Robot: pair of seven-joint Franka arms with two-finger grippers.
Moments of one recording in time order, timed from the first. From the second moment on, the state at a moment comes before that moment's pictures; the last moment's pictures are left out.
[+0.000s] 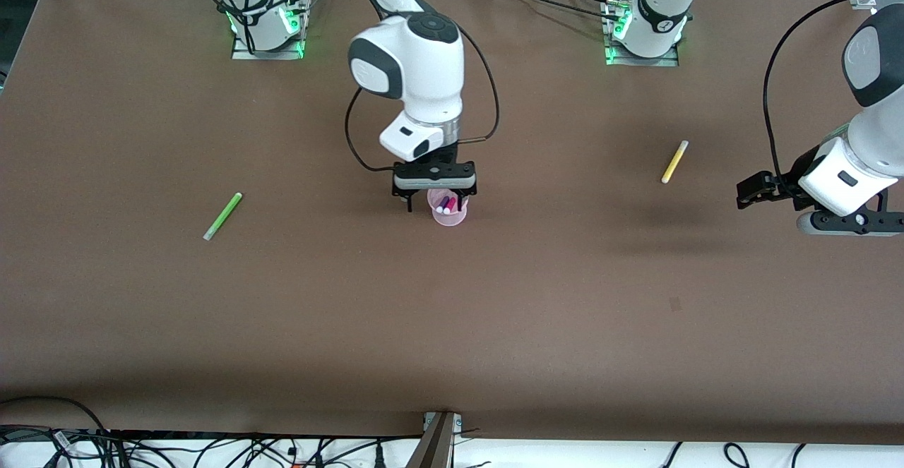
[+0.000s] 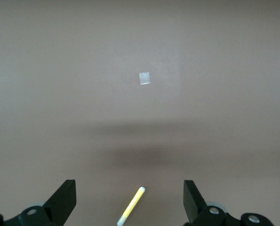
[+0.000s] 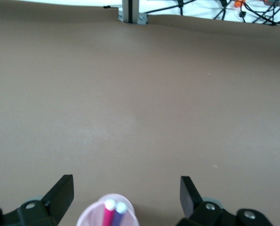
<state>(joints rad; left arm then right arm) 0.19 0.18 -0.21 -1.65 0.04 1.82 -0.02 0.84 0.50 -0.12 -1.50 -0.30 2.27 0.85</state>
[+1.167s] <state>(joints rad) 0.19 0.17 -0.21 -1.65 0.03 1.83 -0.02 0.54 0.11 -0.42 -1.53 0.05 1.54 0.10</state>
